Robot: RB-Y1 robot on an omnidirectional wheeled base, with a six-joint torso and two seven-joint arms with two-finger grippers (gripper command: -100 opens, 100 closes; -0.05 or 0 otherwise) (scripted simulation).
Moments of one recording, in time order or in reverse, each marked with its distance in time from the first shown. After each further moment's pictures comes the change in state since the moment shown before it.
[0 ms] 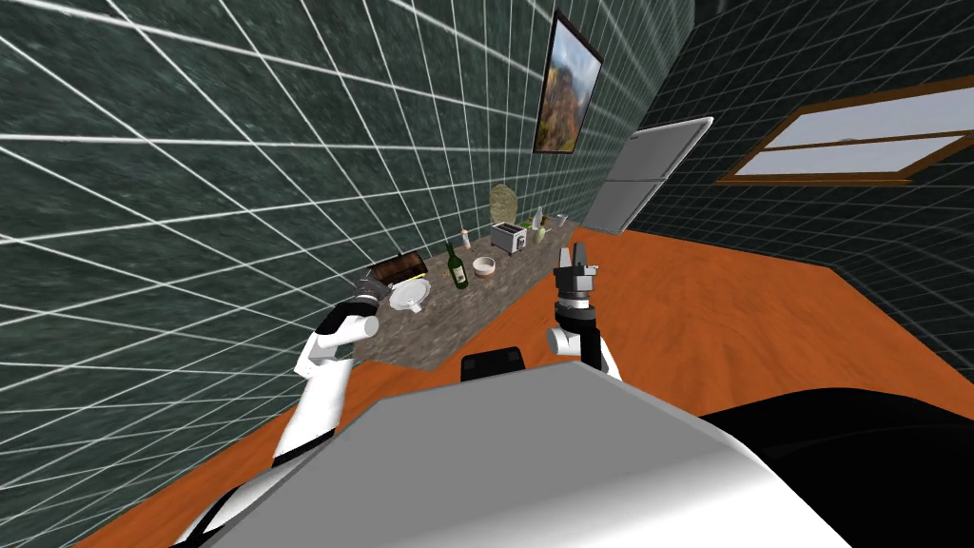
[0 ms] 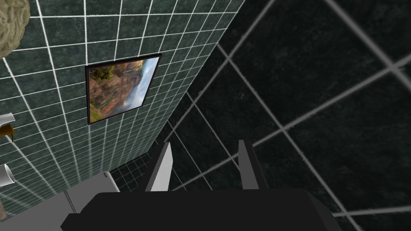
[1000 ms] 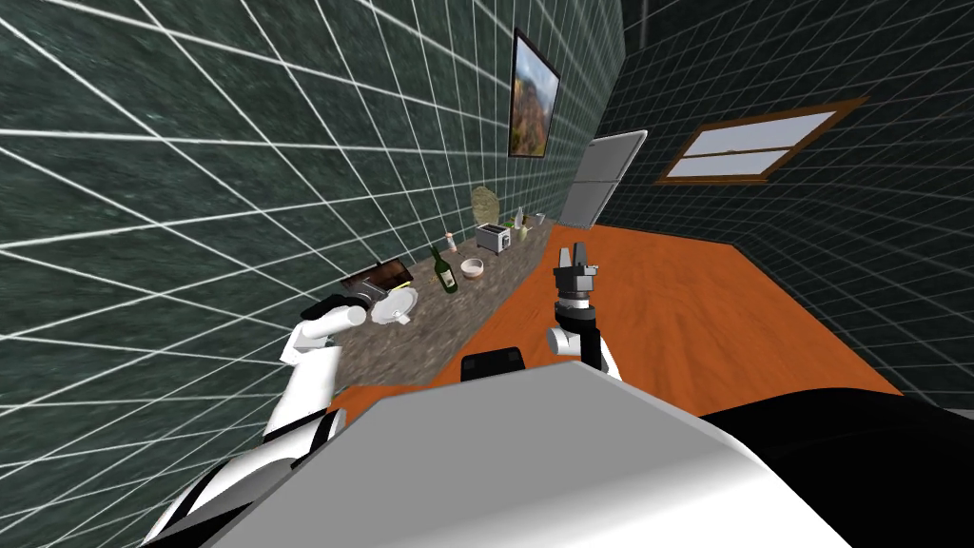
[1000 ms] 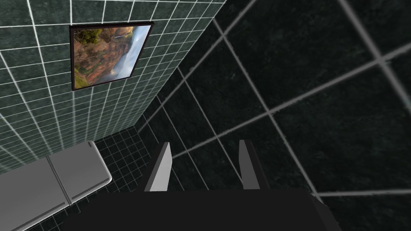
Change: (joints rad) left arm -0.126 0.091 0.046 0.183 0.155 0.279 0.076; right arm 0.000 0.000 0.000 0.000 0.000 0.000 0.000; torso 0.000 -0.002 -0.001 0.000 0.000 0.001
